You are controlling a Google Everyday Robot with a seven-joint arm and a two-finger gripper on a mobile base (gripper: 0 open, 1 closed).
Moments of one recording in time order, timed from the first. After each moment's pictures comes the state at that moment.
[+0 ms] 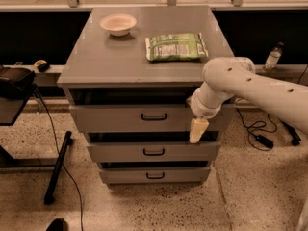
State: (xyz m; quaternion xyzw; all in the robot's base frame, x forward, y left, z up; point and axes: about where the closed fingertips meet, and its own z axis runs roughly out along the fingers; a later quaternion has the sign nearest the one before) arm 0.626 -0.140 0.664 -0.72 0.68 0.00 0.16
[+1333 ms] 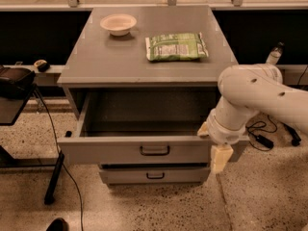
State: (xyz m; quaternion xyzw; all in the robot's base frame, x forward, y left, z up) arm 0.486 -0.174 0.688 -0.76 0.64 0.04 0.06
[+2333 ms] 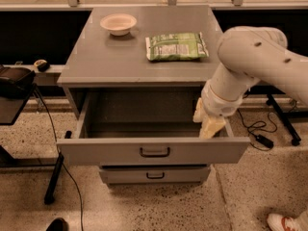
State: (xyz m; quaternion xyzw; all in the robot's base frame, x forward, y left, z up) arm 0.517 -0.155 0.760 -0.76 0.64 0.02 0.09
